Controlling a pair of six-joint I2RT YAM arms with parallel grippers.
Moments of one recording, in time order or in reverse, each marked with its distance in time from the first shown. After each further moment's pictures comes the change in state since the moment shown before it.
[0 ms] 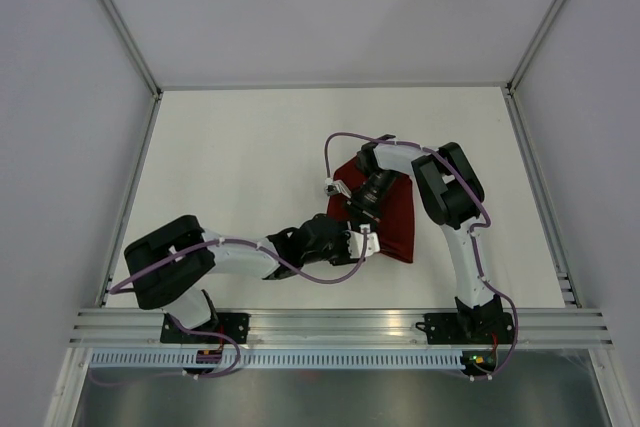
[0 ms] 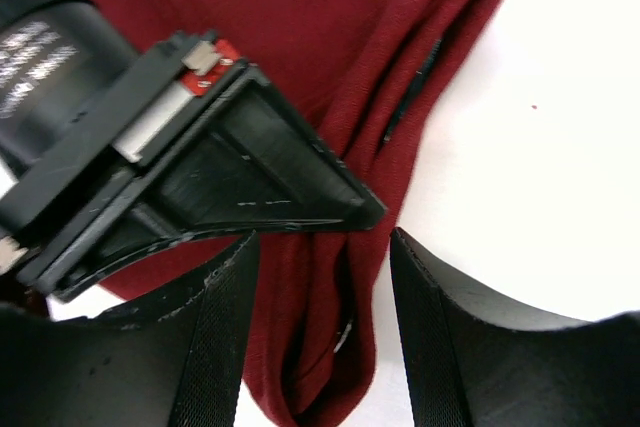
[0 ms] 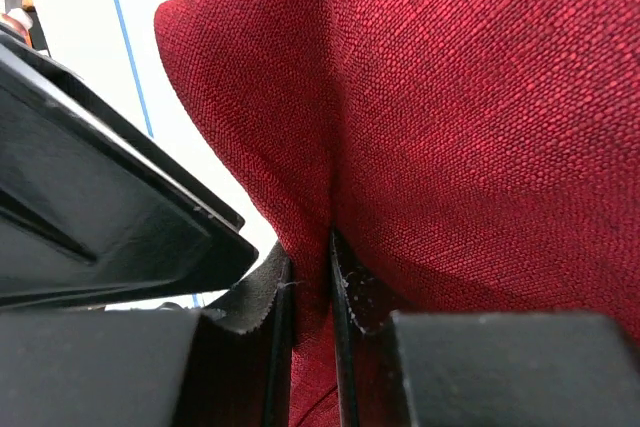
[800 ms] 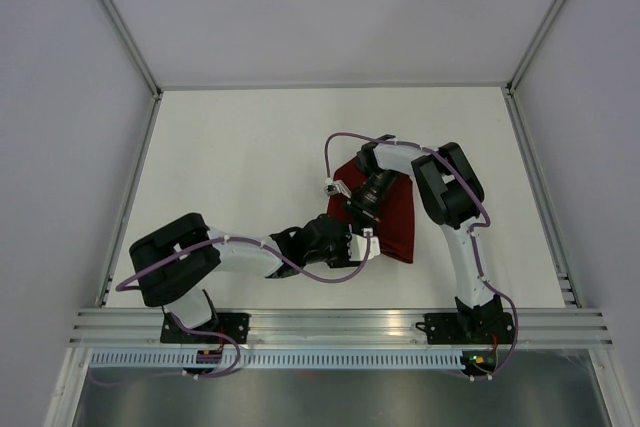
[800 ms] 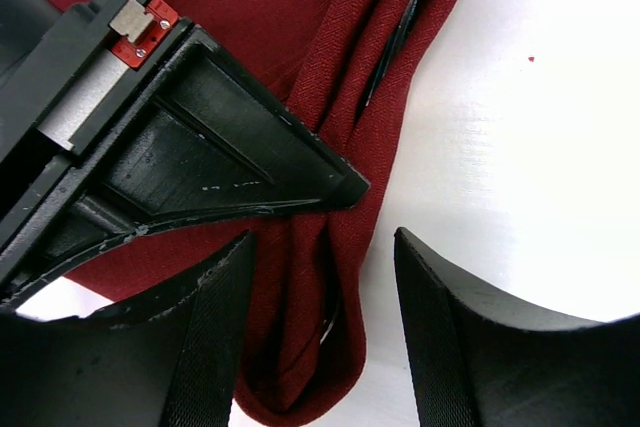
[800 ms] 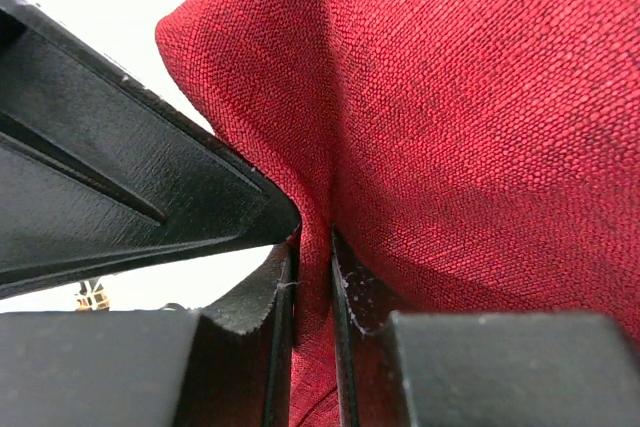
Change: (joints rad) left arm 0.005 0.035 0.031 -0.093 0.023 0.037; right arm -0.002 0.003 0.002 -0.001 0.001 0.008
